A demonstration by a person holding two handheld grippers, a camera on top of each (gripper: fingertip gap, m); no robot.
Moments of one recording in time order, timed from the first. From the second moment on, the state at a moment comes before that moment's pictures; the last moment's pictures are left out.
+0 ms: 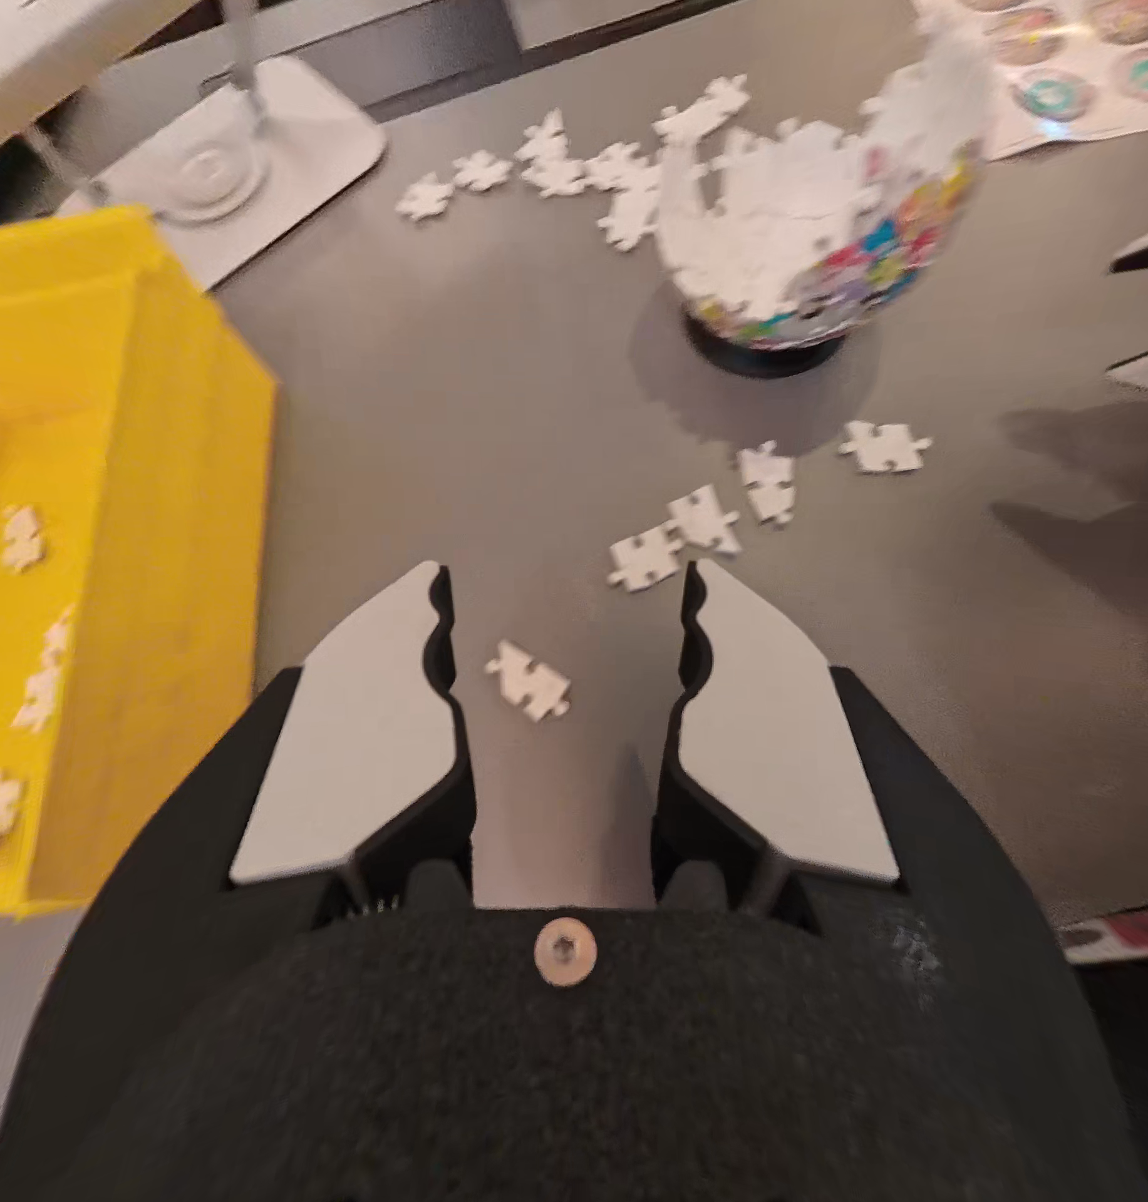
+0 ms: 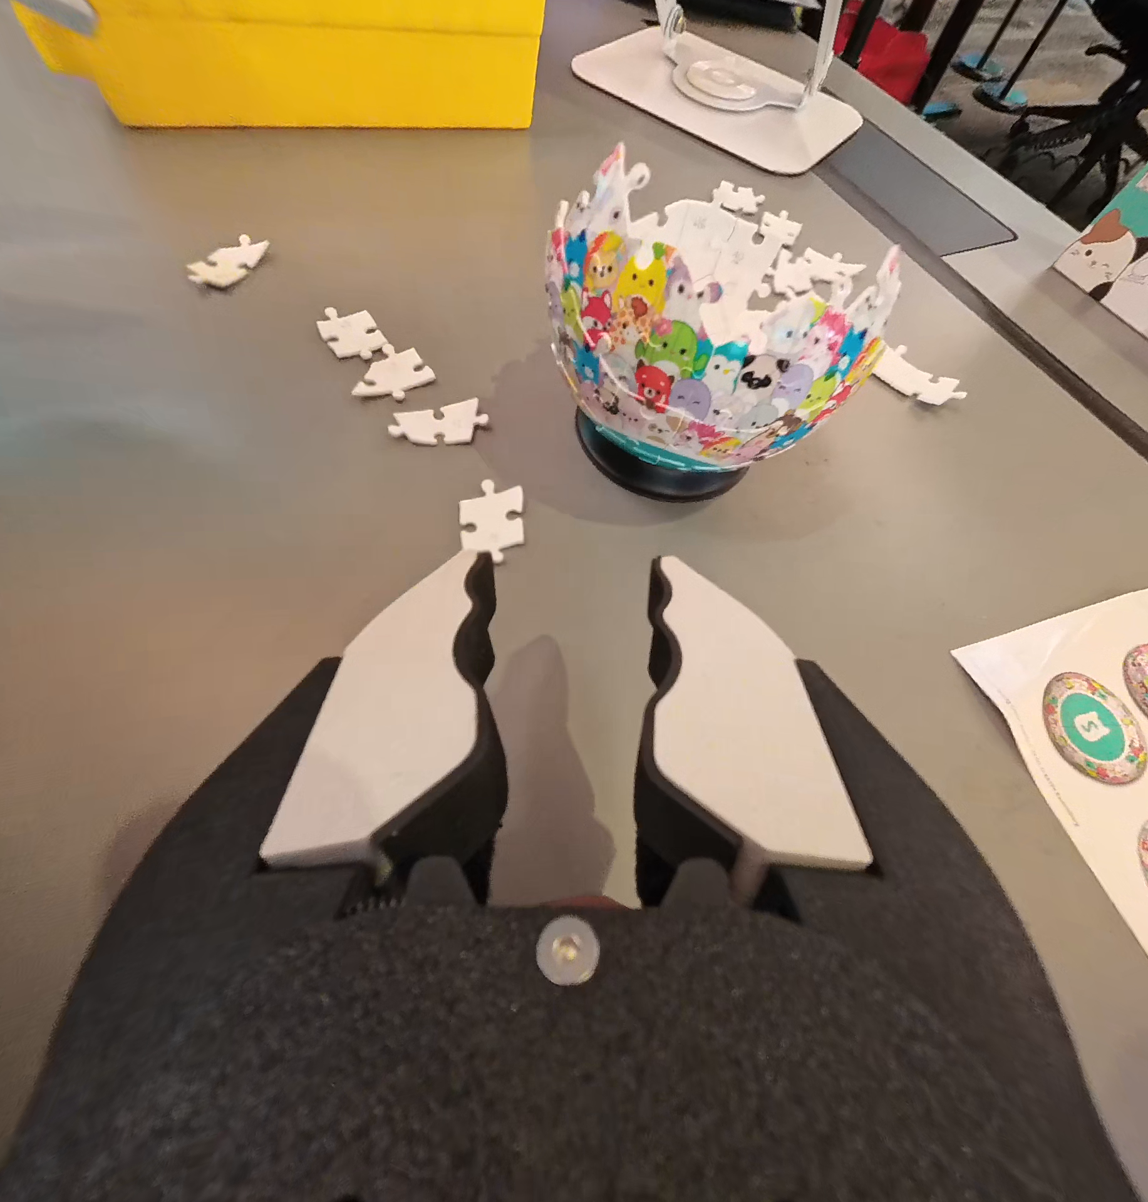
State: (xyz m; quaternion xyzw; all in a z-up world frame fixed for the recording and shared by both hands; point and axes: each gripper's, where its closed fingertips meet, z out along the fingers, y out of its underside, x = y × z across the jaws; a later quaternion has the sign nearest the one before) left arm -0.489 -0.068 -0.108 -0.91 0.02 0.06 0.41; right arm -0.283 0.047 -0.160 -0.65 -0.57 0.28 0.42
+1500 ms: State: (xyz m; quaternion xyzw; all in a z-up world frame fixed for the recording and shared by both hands) left arm -0.503 0.240 -0.220 -0.91 0.31 -0.08 0.25; right arm -0.252 0.058 -0.177 -0.69 -0.53 0.31 0.39
